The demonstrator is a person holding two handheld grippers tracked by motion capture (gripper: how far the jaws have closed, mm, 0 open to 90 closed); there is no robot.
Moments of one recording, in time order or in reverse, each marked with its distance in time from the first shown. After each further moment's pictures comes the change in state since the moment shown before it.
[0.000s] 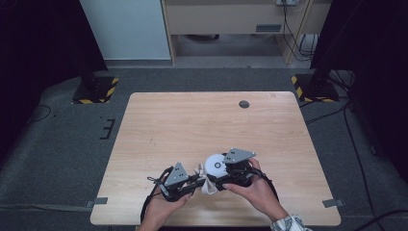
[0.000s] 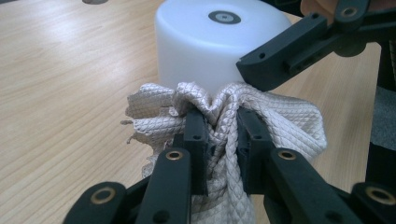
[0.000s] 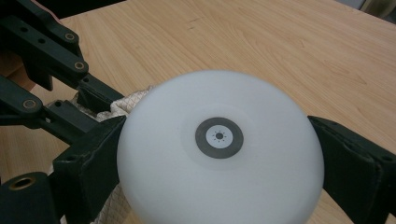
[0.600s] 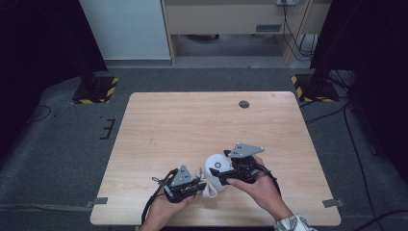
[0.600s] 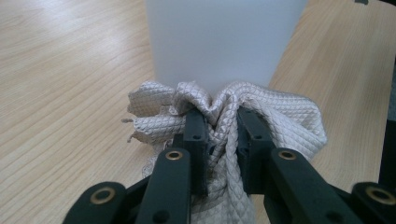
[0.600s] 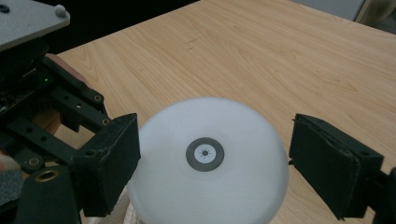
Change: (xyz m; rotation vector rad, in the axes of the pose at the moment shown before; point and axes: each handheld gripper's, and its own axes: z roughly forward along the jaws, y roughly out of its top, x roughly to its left) left arm -0.002 -0.008 0.014 0.099 0.000 0.009; right arm -0.009 0.009 -0.016 -0.055 0.019 0.071
